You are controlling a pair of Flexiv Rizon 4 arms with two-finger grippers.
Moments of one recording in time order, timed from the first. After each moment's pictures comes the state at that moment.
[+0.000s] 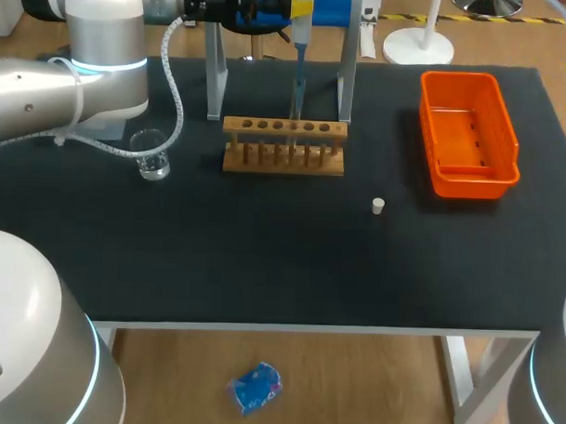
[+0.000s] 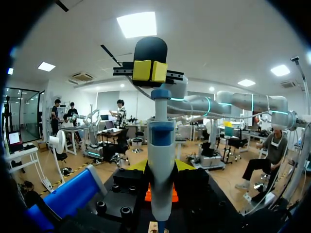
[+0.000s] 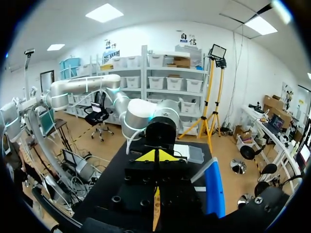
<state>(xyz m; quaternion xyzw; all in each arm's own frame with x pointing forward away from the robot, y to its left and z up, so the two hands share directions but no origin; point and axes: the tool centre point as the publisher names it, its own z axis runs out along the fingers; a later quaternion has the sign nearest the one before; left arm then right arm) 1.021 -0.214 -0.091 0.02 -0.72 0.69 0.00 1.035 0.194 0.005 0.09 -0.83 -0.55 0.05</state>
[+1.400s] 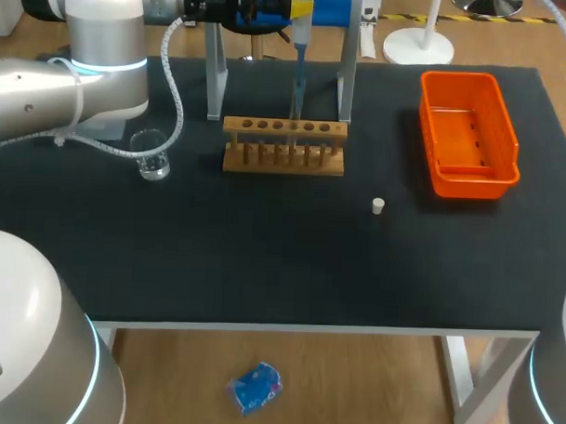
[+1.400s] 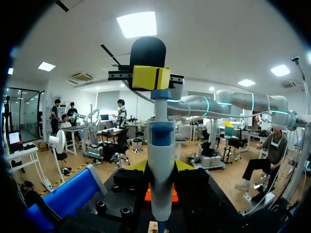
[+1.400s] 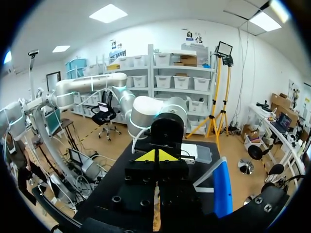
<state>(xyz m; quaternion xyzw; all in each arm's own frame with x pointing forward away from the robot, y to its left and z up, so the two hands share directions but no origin) 1.021 -0.214 -0.092 0.02 -0.72 0.69 0.00 1.028 0.202 -0.010 0.11 -0.83 -0.55 0.08</state>
